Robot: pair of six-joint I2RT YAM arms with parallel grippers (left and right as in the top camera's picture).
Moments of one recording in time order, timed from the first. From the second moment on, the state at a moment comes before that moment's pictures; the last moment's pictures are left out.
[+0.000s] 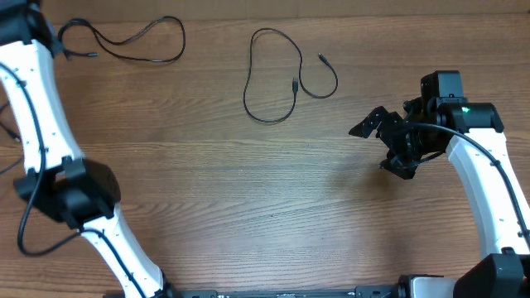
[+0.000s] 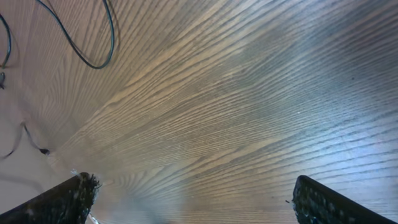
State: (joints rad) left arm 0.34 2.24 2.48 -1.22 -0.45 -0.29; right arm -0.02 1.50 1.25 -1.11 -0.48 0.64
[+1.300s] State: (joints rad) left arm 0.12 2.53 2.56 -1.46 -0.20 -0.09; right arm -0.02 1.50 1.25 -1.08 -0.48 0.64
